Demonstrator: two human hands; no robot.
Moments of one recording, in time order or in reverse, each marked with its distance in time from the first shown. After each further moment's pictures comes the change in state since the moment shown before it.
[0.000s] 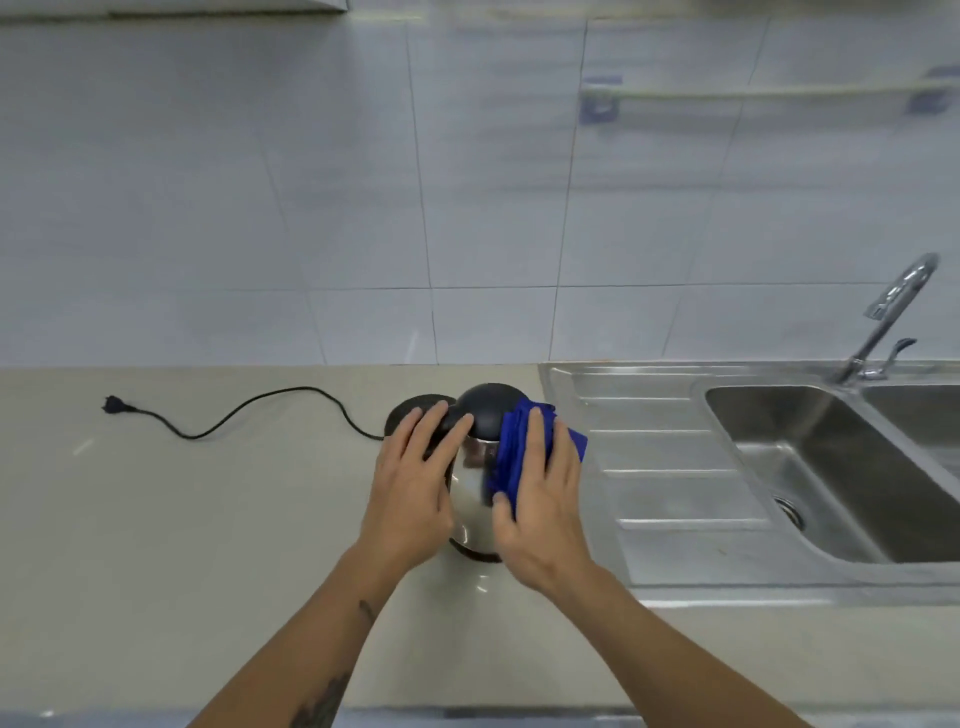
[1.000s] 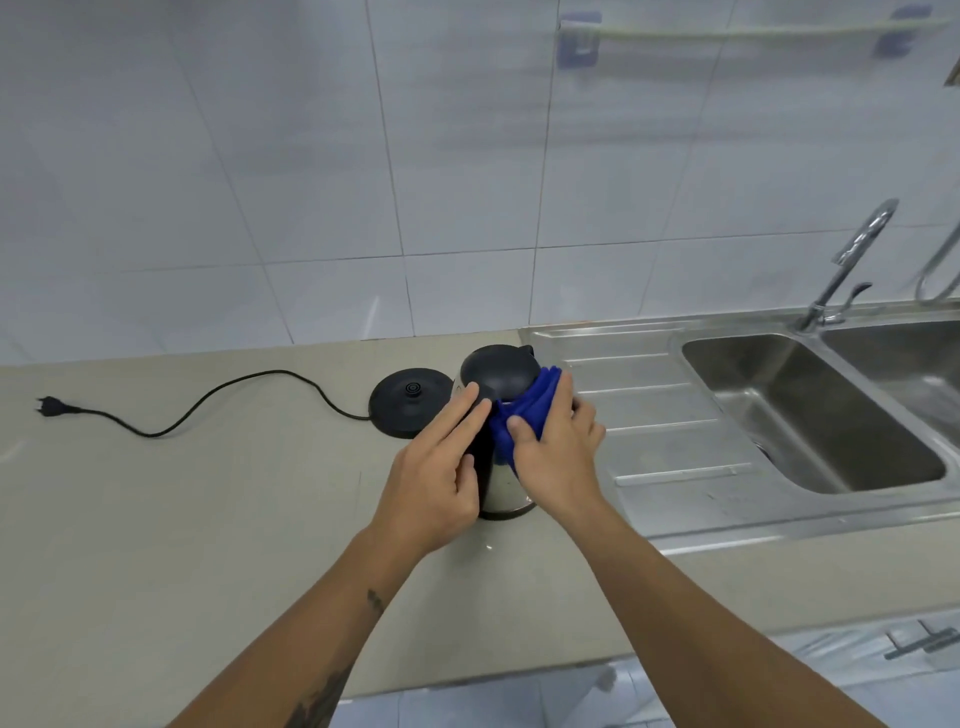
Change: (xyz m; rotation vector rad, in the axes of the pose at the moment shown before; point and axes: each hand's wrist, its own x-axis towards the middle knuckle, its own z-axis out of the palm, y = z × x) left_hand 0.001 -0.003 0.003 -0.368 0.014 0.146; right_hand 0.033 -0.015 0.002 0.144 0.042 0.437
